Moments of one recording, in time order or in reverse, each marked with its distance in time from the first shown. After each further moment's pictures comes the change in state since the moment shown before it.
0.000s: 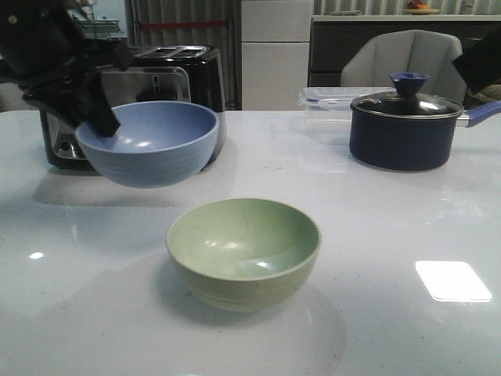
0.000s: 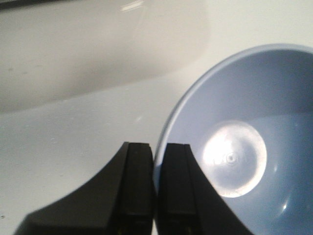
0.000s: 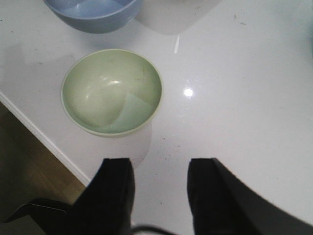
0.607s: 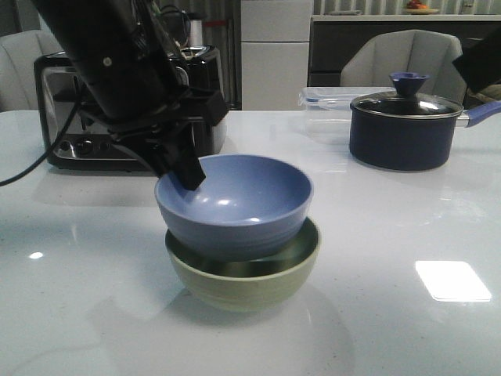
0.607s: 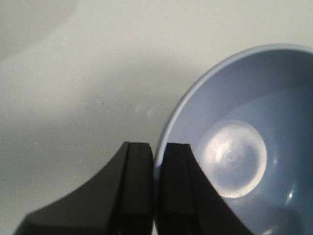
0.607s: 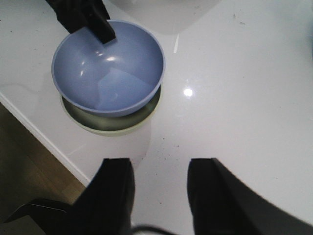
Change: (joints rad) left arm -0.205 0.118 0.000 -0.006 -0.006 0.021; right arm 0.000 0.000 0.000 0.000 0.000 0.000
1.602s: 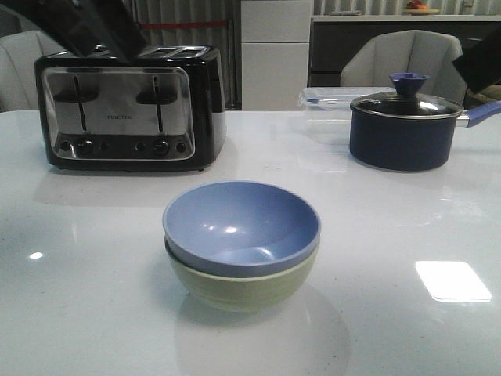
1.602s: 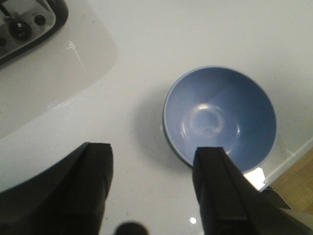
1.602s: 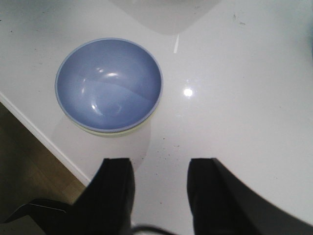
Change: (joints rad) left arm -0.006 -0.554 0.196 0.150 0.029 0.000; right arm 0.000 0.000 0.000 0.000 0.000 0.000
